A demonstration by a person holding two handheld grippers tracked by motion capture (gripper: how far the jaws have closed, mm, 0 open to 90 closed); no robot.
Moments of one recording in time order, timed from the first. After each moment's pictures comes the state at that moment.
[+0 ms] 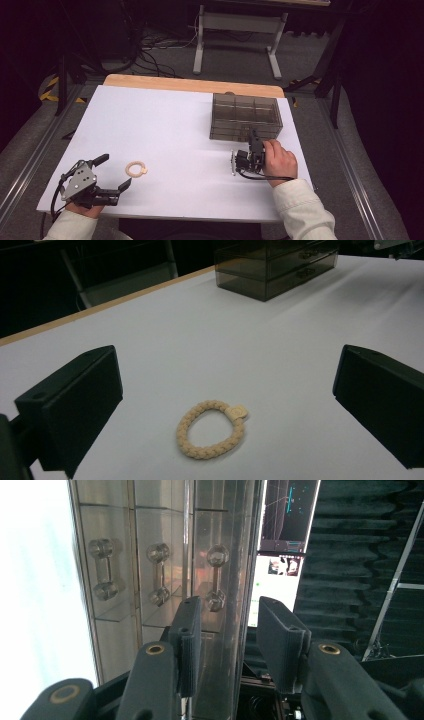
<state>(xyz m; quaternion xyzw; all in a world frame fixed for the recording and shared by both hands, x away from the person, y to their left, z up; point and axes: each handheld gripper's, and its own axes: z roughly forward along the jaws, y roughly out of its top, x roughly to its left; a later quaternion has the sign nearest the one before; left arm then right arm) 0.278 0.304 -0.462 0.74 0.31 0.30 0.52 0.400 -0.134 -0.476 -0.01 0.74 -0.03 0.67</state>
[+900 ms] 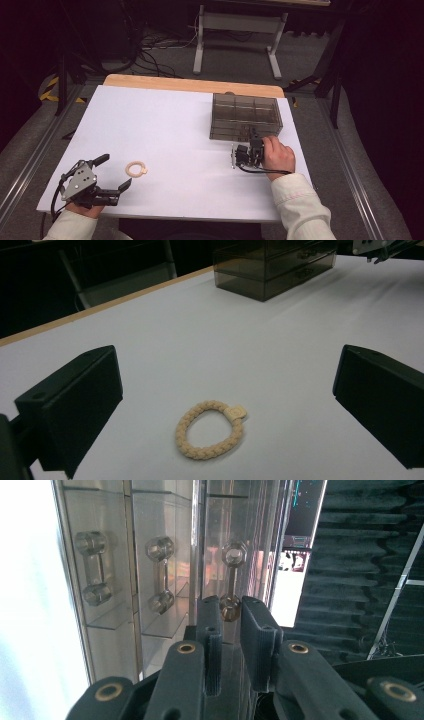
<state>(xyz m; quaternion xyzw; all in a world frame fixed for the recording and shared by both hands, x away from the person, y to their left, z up) 0.278 0.304 -0.462 0.74 0.31 0.30 0.52 0.420 -0.136 -0.482 0.00 0.75 -0.03 0.66</state>
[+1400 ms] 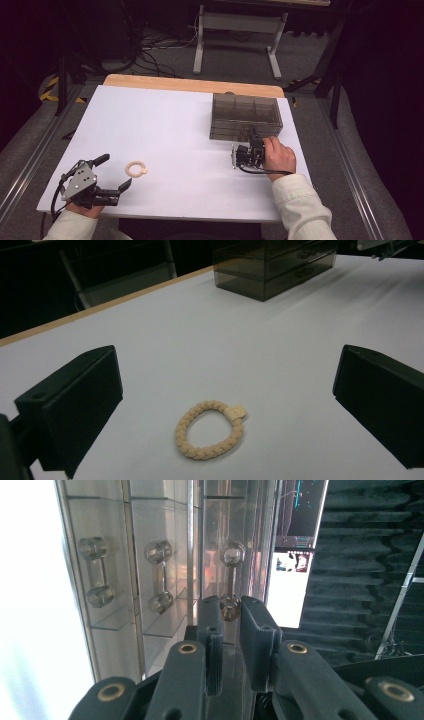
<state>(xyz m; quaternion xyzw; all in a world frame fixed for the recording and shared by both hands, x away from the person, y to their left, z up) 0.279 0.304 -0.462 0.74 0.31 0.31 0.51 0.416 -0.136 -0.478 0.00 0.75 -0.02 0.66</state>
